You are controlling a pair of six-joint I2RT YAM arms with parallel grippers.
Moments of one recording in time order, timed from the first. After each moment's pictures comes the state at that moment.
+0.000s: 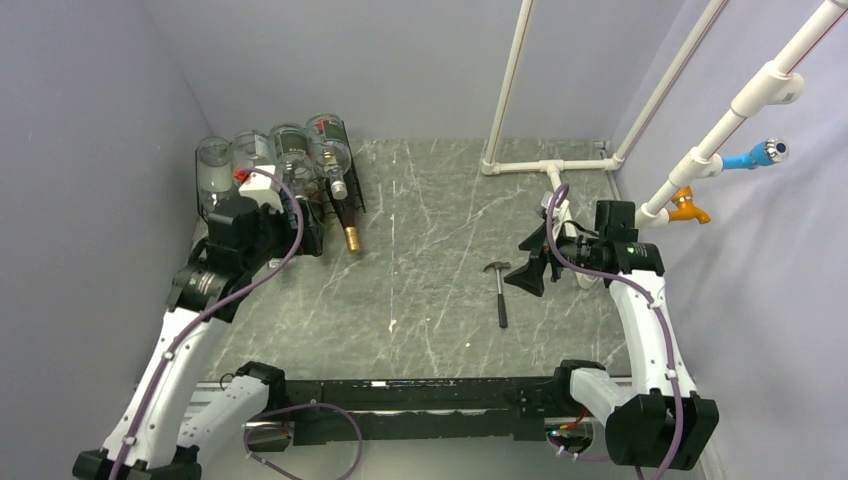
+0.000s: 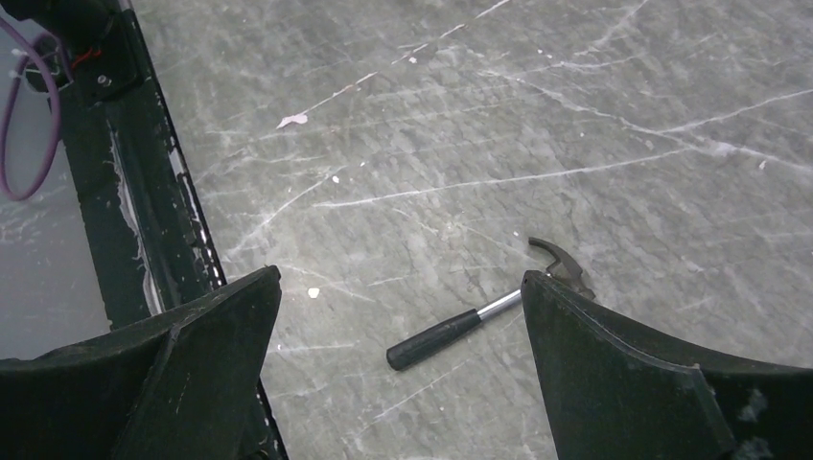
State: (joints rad) left arm -0.27 0.81 1.03 -0.66 -0.01 -0.29; right arm -0.09 1.01 0.96 -0.89 -1.05 -0.70
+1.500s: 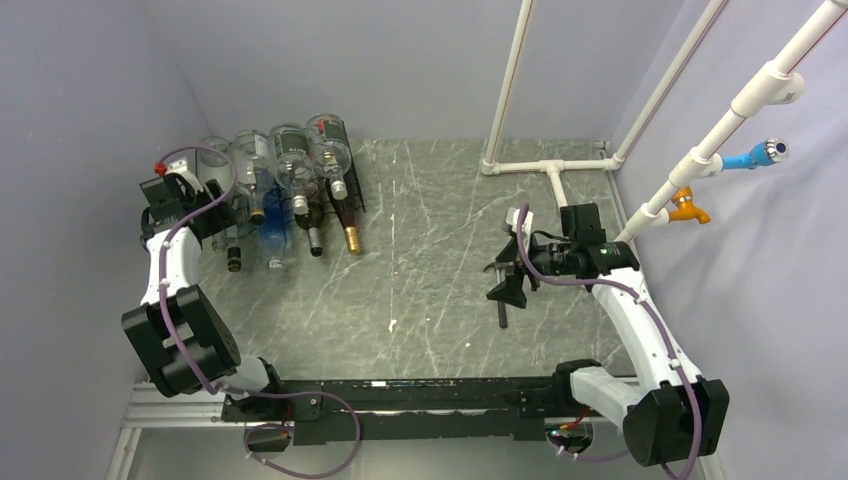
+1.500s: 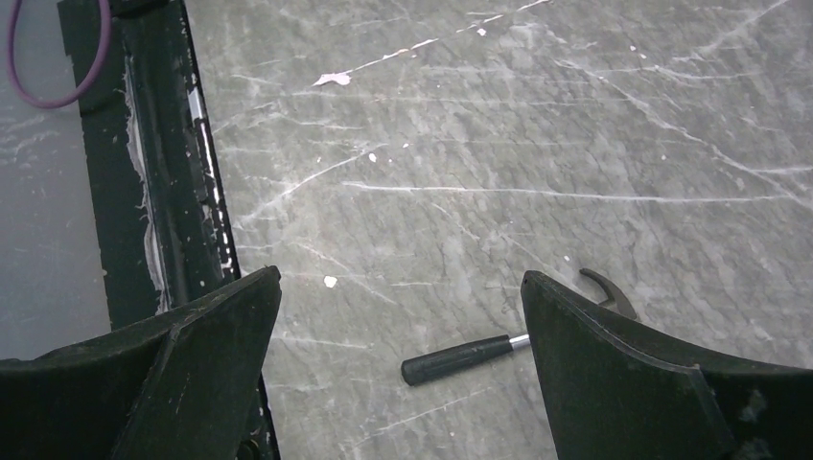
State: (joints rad) left arm 0.47 1.41 1.05 -0.33 0.21 -0.10; right arm 0.13 1.04 0.89 -0.81 -0.96 -0.72
